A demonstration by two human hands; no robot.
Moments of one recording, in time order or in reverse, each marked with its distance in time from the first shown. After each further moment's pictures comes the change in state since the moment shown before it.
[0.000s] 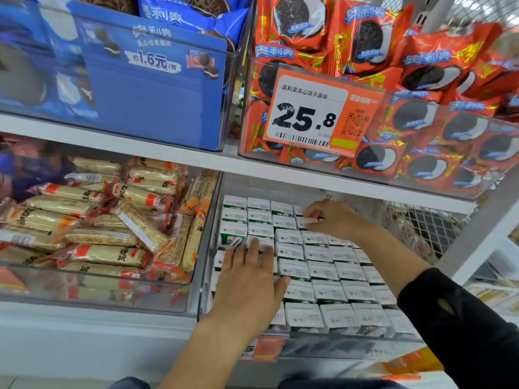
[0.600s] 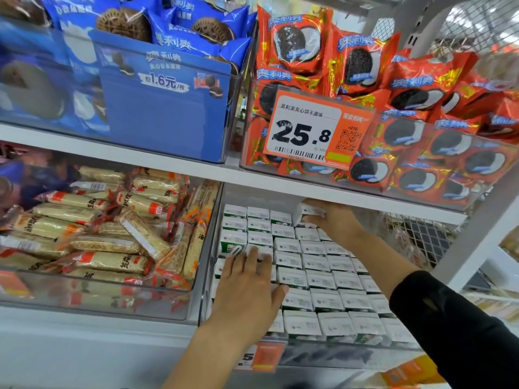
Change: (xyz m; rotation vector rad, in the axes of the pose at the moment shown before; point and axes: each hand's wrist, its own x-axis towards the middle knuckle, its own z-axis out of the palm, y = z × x) left_hand 0.000 -0.003 0.001 -0.015 0.013 0.005; right_hand 0.003 0.000 0.003 0.072 0.306 -0.075
